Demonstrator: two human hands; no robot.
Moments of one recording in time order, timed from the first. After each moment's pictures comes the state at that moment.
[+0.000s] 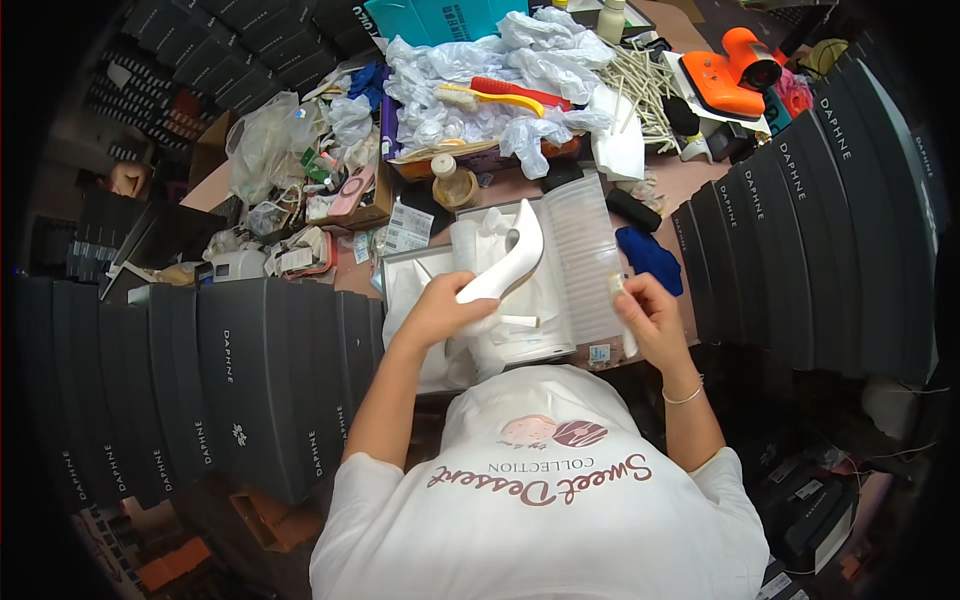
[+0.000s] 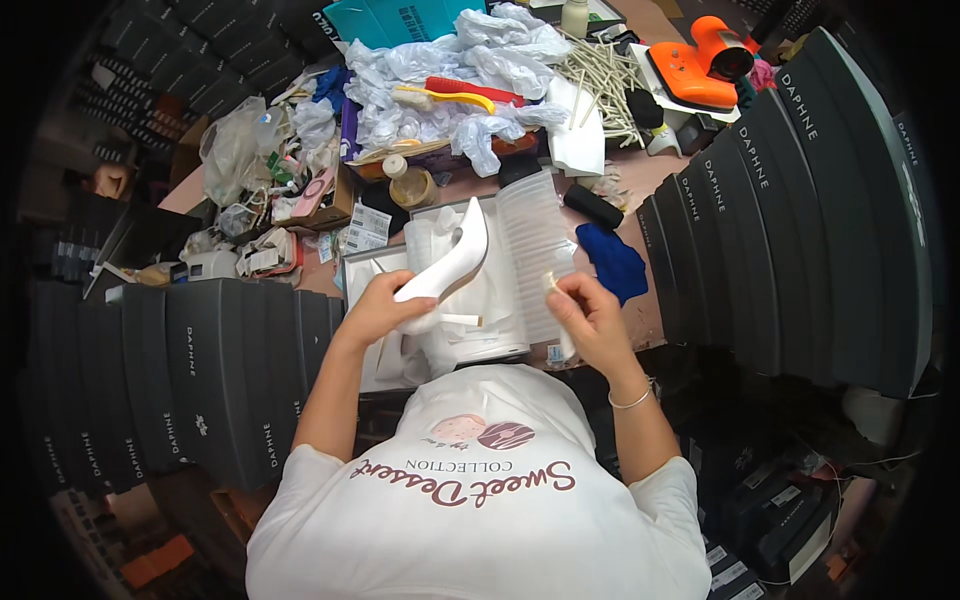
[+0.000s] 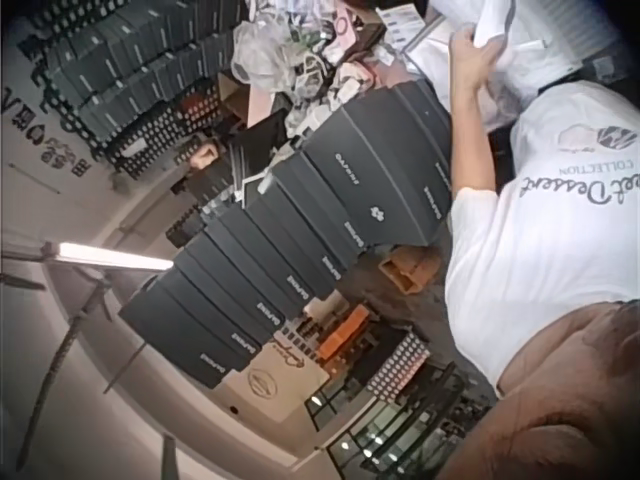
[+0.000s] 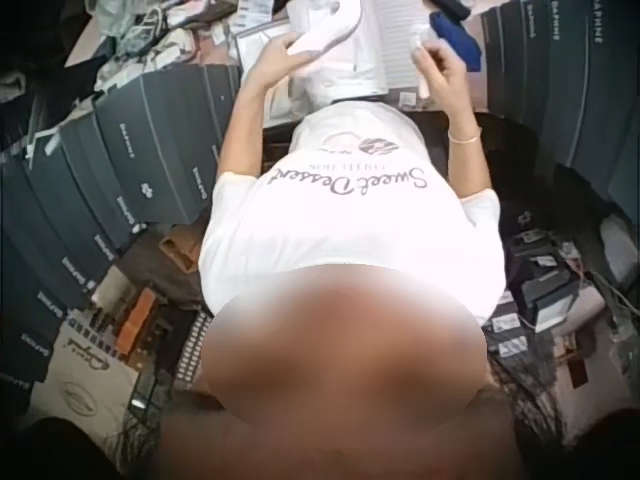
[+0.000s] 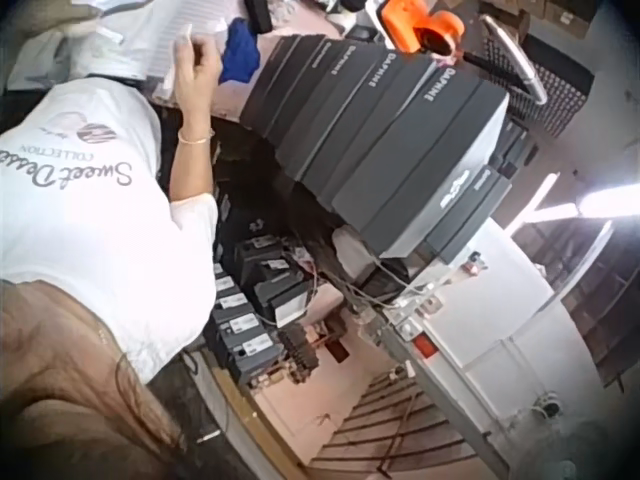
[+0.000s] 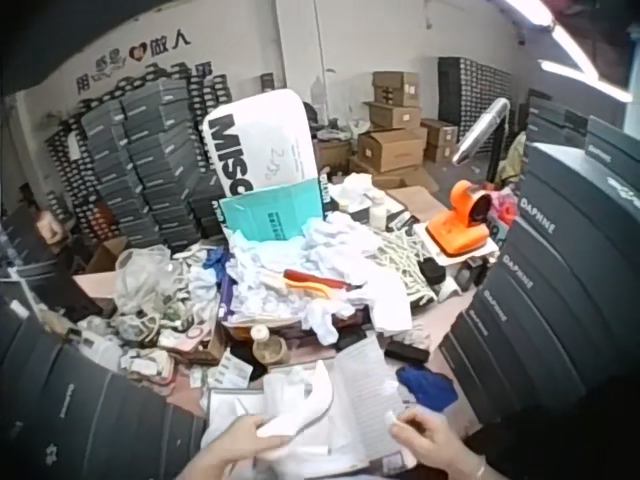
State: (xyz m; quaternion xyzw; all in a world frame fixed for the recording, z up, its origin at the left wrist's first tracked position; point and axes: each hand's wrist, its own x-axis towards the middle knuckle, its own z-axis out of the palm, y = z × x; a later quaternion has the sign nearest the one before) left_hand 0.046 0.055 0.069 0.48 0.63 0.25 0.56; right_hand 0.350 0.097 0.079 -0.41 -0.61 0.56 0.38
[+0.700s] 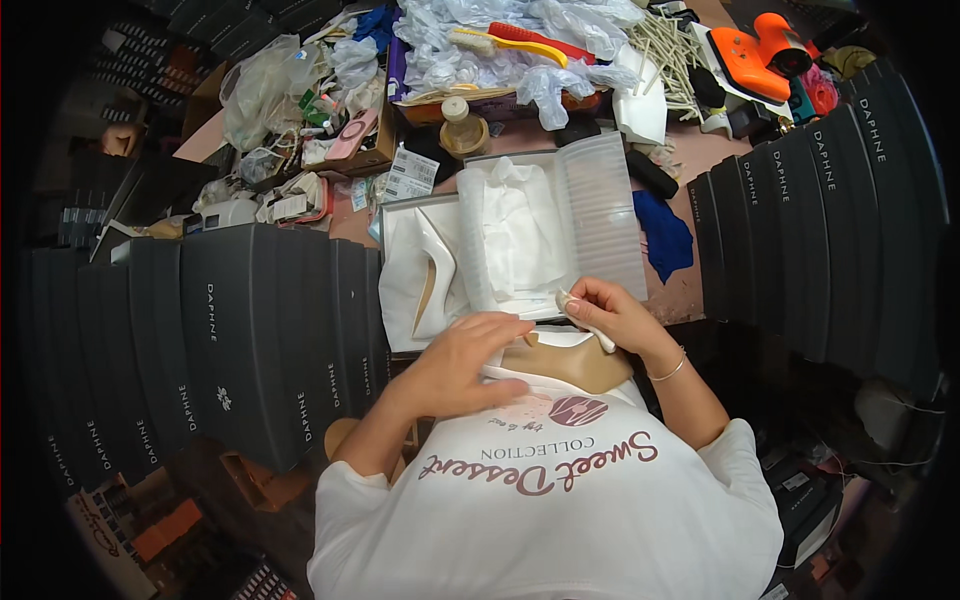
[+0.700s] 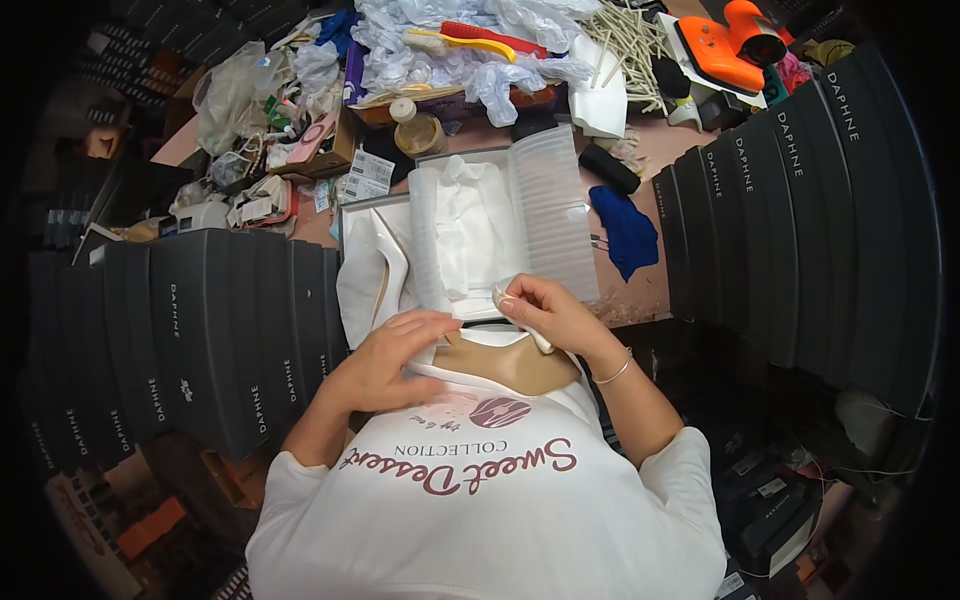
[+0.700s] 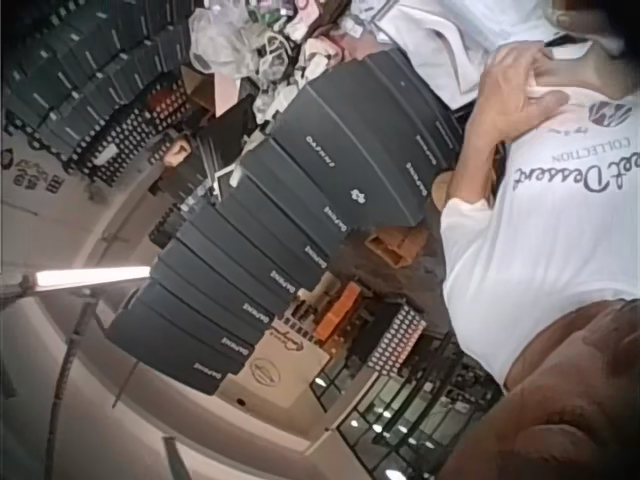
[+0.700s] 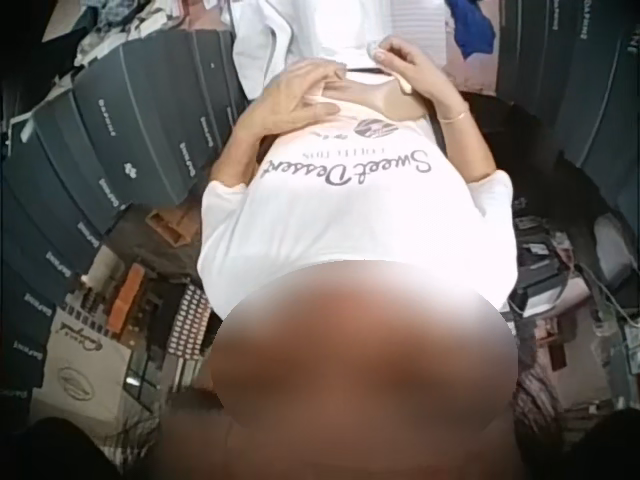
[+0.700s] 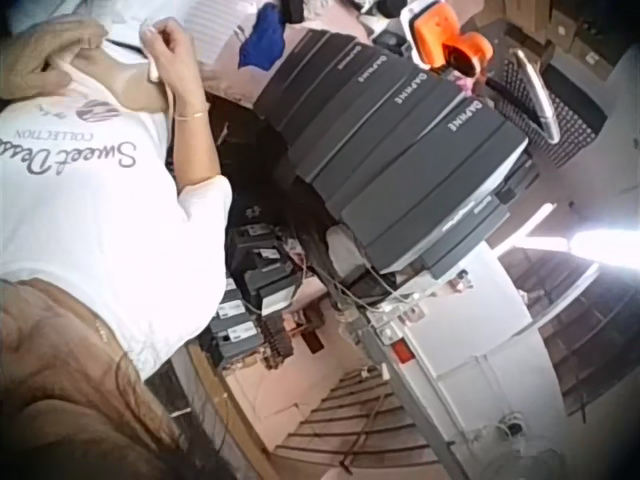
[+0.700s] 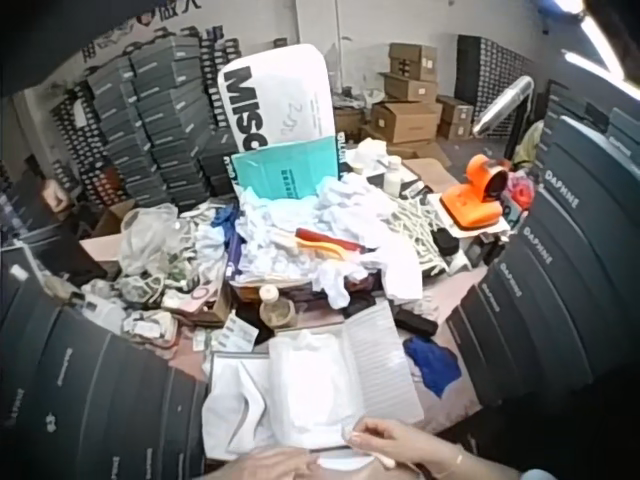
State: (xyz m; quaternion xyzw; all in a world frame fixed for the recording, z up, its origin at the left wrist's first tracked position) left_hand 0.075 -0.035 0.113 0.65 0.49 0.32 0.49; right_hand 0.317 0.074 0.061 -0.37 -0.52 0.76 0.08
